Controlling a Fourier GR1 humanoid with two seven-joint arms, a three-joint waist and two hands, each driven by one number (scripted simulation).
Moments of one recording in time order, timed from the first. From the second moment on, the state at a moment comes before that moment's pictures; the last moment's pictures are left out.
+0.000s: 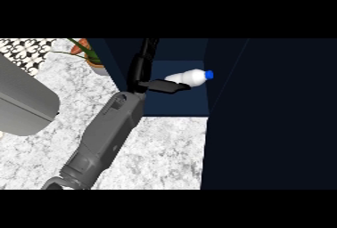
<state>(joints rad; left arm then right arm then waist) -0.91 0.00 -0.13 -0.59 0.32 0.21 -0.61 0.59 -0.07 0.30 -2.13 -0.22 0.20 -0.19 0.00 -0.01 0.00</state>
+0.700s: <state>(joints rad) -0.44 0.04 -0.30 -1.28 0.39 0.24 -0.38 0.65 -0.09 0.32 -2.16 -0.21 0.21 -0.21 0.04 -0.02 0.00</state>
